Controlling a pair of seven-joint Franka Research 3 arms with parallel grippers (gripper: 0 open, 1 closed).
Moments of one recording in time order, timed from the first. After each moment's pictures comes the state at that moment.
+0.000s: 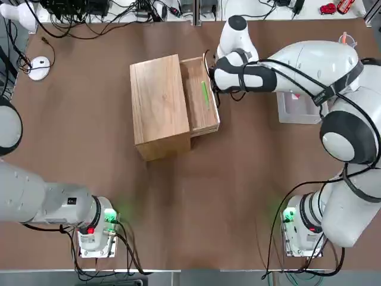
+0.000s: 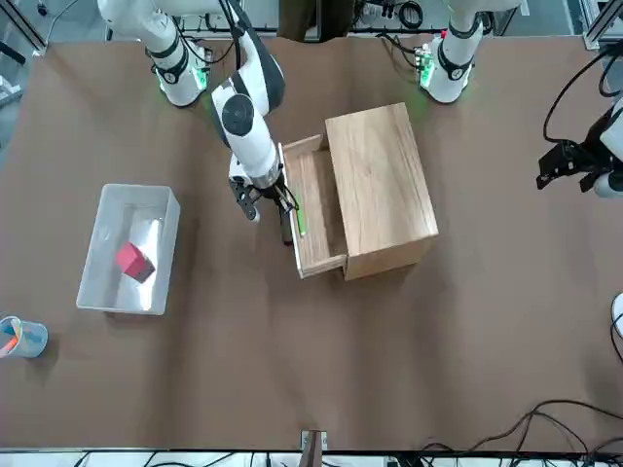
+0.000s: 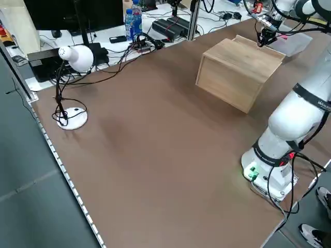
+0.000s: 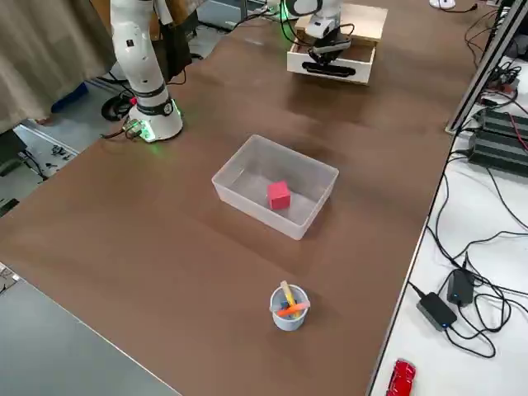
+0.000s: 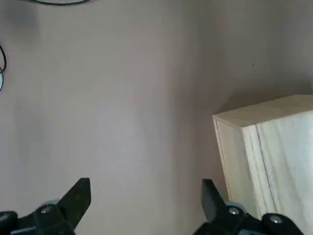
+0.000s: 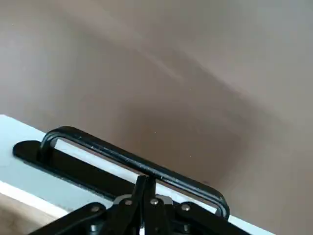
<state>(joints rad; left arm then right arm) -0.04 -0.02 0.04 -1.66 -0.02 1.67 0.07 0.89 0.34 -0.18 -1.95 0.23 2.39 1.51</state>
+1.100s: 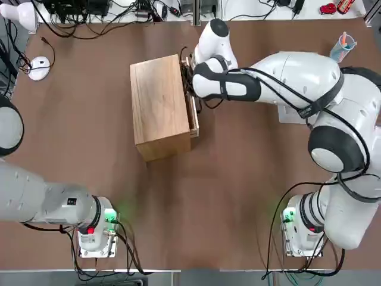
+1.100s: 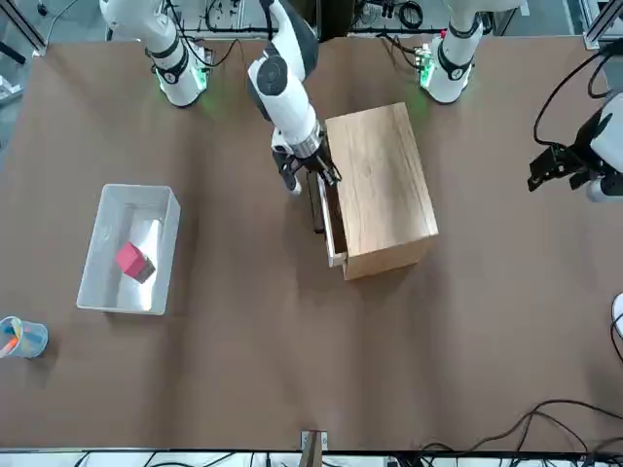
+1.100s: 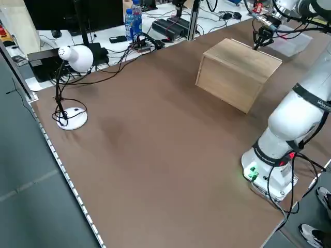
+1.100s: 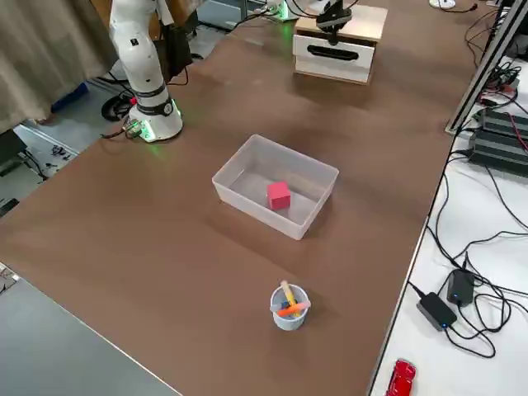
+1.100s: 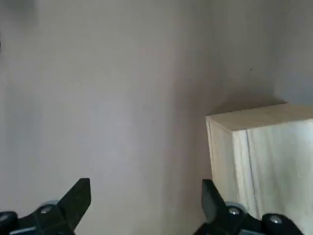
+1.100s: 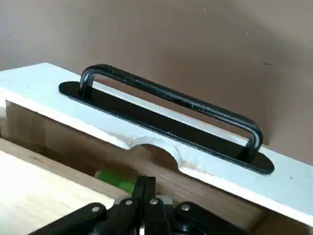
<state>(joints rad) -0.05 -0.02 0.01 -1.66 -0.02 1.65 -0.05 1.00 0.42 -0.14 -1.78 0.41 2.49 1.64</state>
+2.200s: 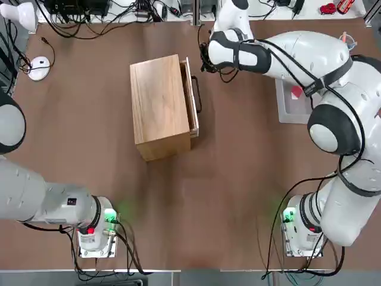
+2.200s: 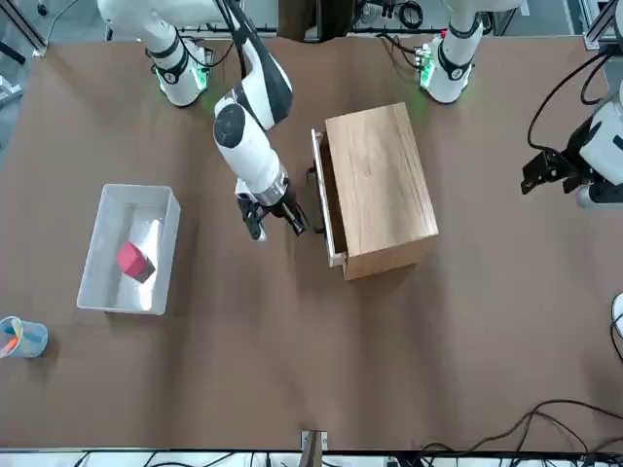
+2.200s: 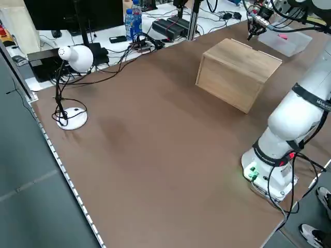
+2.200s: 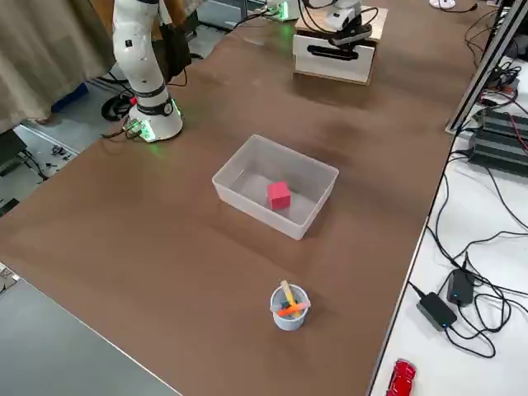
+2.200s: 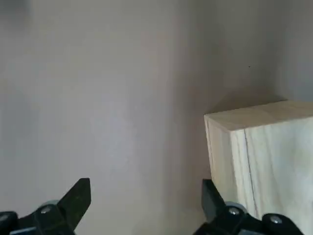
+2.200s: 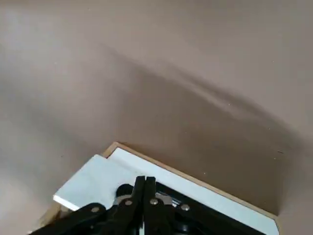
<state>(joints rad) -0.05 0.01 0.00 -1.64 -0.02 1.65 -0.05 0.84 0.44 -0.15 -1.74 0.41 2.42 1.42</state>
